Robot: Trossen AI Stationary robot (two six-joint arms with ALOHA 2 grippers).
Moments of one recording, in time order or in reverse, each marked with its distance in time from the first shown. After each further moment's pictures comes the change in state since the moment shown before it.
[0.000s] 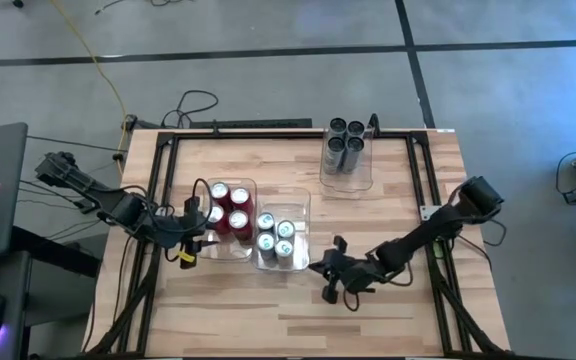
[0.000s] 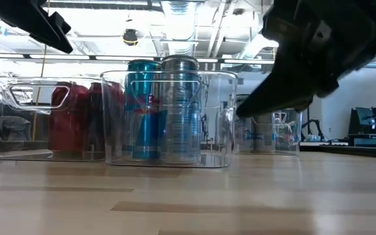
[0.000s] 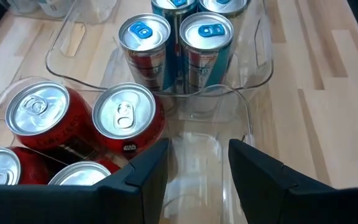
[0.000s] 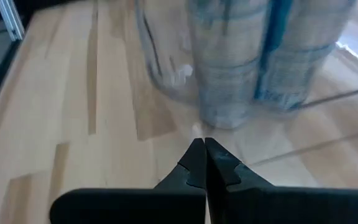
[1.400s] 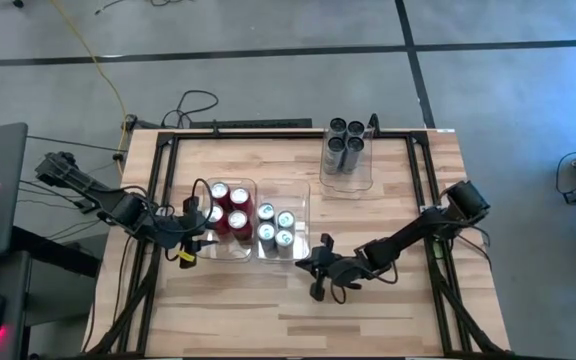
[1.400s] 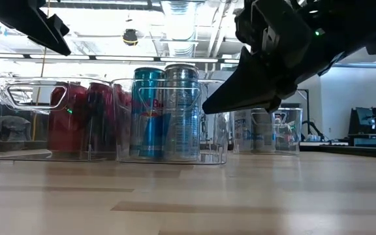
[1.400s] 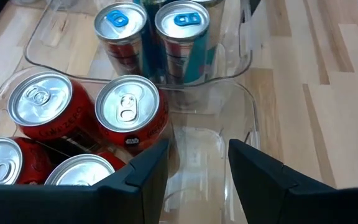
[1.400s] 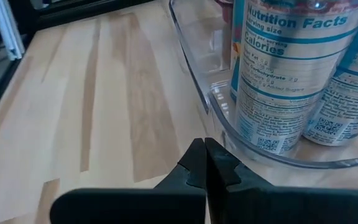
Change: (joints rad) left arm 0.000 0.000 0.001 -0.030 -0.001 -0.023; right arm -0.078 0.122 0.059 0.167 -0.052 -0.091
